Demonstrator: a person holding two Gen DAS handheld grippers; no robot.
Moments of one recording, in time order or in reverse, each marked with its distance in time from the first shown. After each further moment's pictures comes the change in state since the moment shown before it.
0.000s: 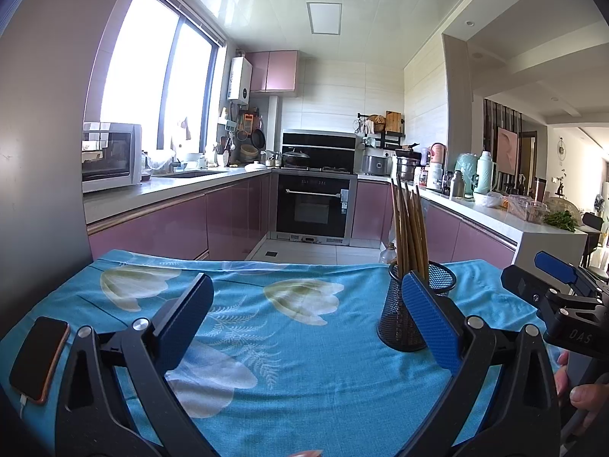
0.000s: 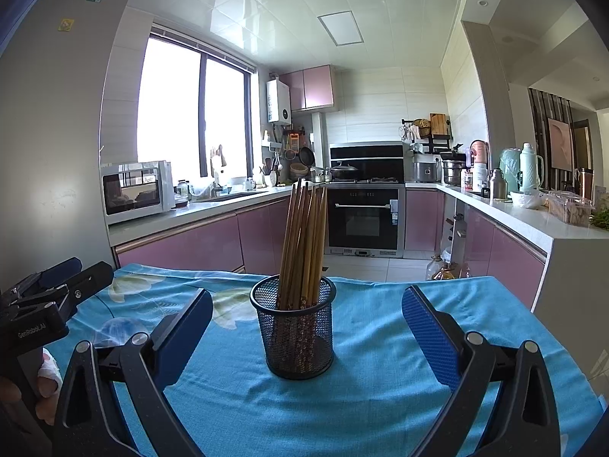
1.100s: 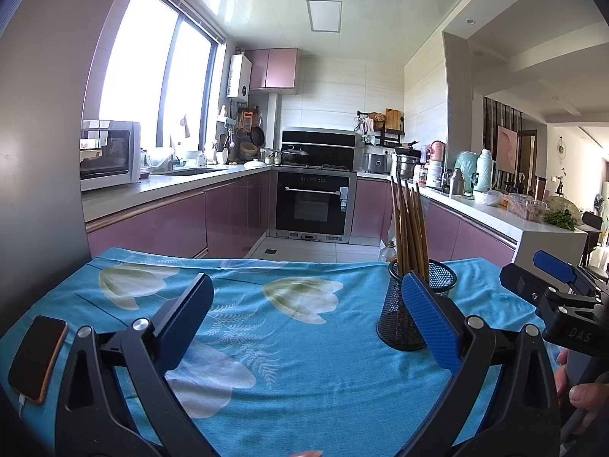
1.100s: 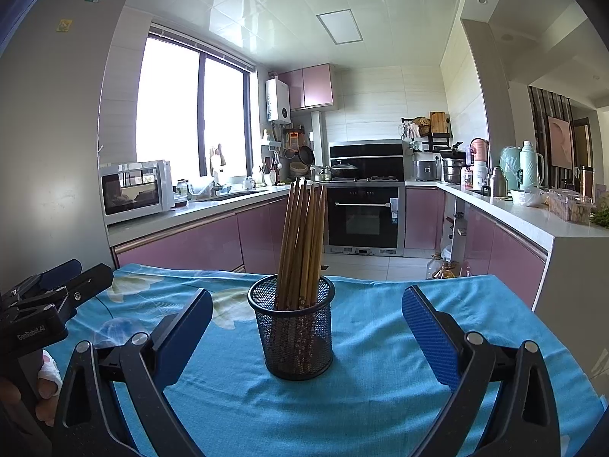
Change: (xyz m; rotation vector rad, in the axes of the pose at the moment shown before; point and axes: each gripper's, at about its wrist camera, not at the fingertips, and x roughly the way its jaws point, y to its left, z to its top) left arm 0.000 0.000 -0.004 -0.005 0.005 -0.004; right arm 0.001 -0.001 0.000 0.003 0.002 0.000
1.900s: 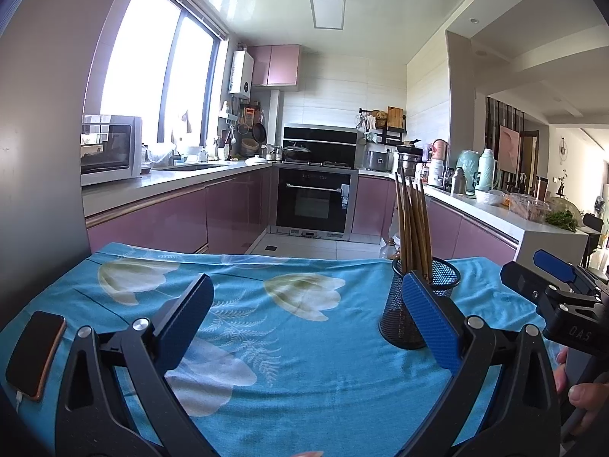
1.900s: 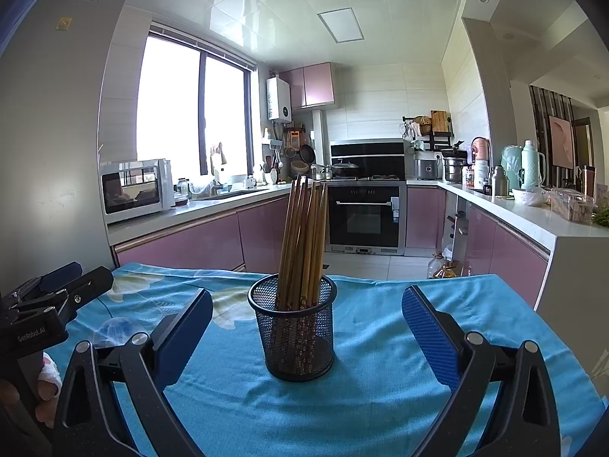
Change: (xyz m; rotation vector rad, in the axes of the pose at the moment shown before) left arm 0.002 -0.001 -0.009 -0.010 0.015 0.005; right arm 0.008 -0.001 -0.003 0.002 0.006 0.006
